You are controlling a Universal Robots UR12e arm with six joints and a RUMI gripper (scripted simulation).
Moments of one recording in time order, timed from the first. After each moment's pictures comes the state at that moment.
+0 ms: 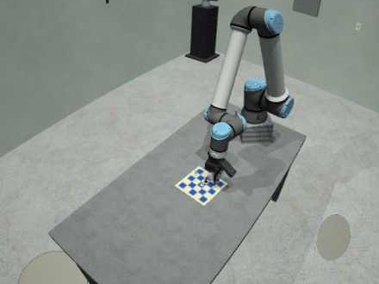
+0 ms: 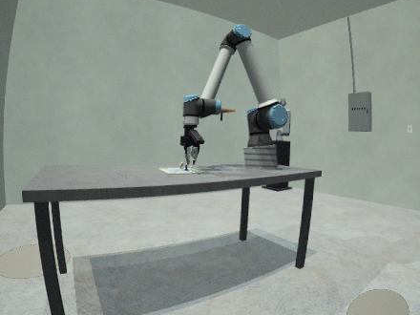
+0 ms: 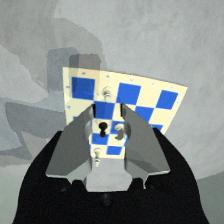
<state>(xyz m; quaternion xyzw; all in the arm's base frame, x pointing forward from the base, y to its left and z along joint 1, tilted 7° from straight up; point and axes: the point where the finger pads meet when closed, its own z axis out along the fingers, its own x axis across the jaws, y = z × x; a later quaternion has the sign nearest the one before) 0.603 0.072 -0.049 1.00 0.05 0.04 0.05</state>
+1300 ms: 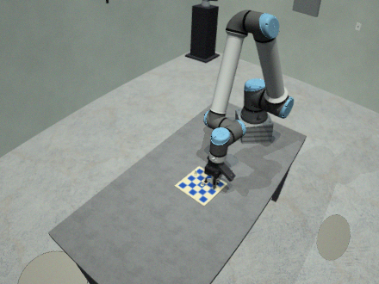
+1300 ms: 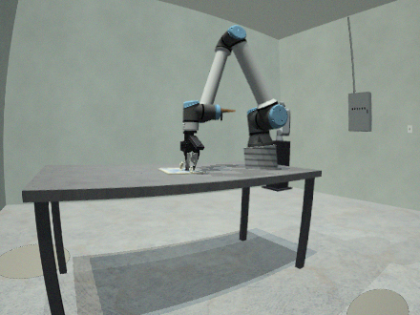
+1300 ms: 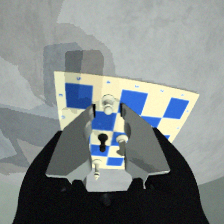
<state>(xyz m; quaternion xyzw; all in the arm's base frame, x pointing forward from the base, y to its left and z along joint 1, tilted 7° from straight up) 0.605 0.069 -0.080 1.00 0.05 0.04 0.05</state>
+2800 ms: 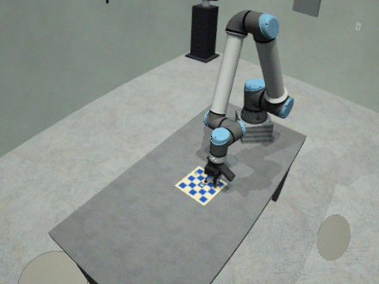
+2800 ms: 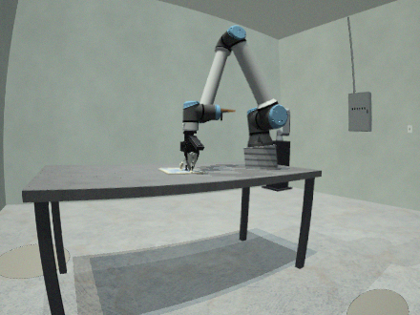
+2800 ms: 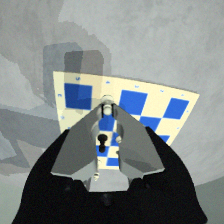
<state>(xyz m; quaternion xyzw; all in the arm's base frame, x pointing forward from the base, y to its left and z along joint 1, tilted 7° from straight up) 0.606 0.069 -0.082 1.00 0.05 0.04 0.05</state>
